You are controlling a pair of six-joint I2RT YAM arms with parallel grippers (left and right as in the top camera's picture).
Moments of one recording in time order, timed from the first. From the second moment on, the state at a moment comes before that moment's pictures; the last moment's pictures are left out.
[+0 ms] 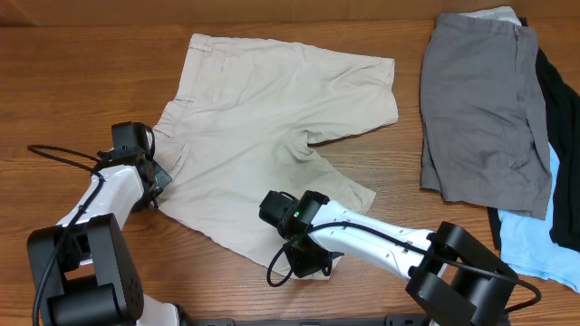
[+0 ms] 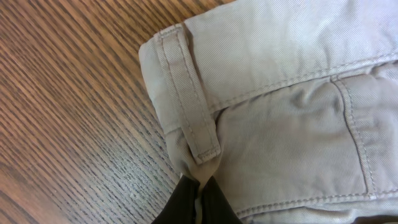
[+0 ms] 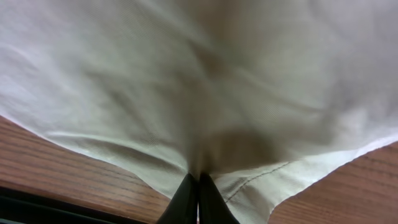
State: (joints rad) left arm 0.20 1.69 0.88 -0.50 -0.24 -0.58; right arm 0.99 1.81 1.12 -1.03 -0.15 0.57
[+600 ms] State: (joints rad) left arm 0.20 1.38 0.88 -0.72 -0.24 -0.58; right arm 0.71 1.50 1.17 -1.17 -0.25 0.64
